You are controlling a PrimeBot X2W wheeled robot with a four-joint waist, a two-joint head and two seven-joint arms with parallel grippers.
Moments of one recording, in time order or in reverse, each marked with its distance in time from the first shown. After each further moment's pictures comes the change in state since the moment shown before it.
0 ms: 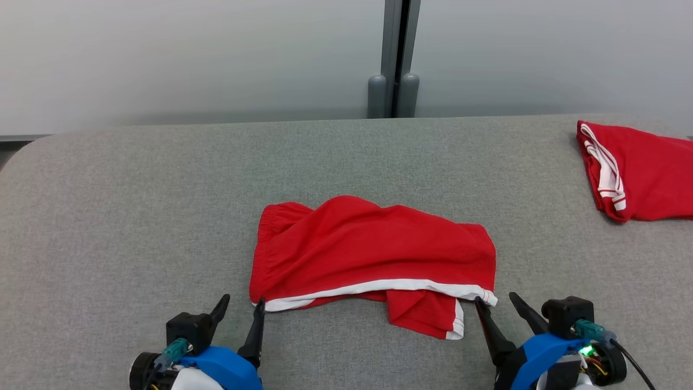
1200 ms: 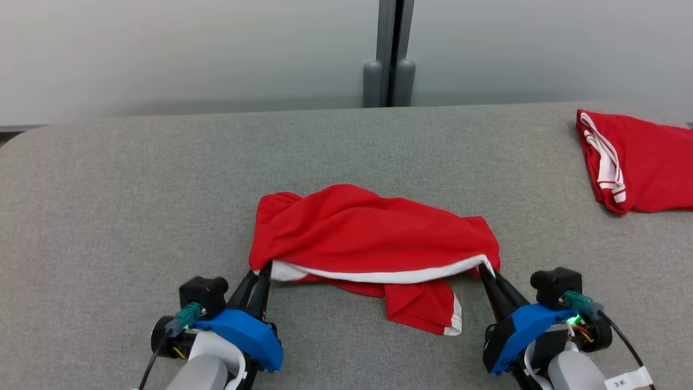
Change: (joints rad) left arm -0.169 -0.047 -0.116 0.153 -0.109 -0.012 -0.036; right arm -0.178 0.000 0.043 0.213 0.002 0.000 -0.089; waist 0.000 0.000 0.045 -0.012
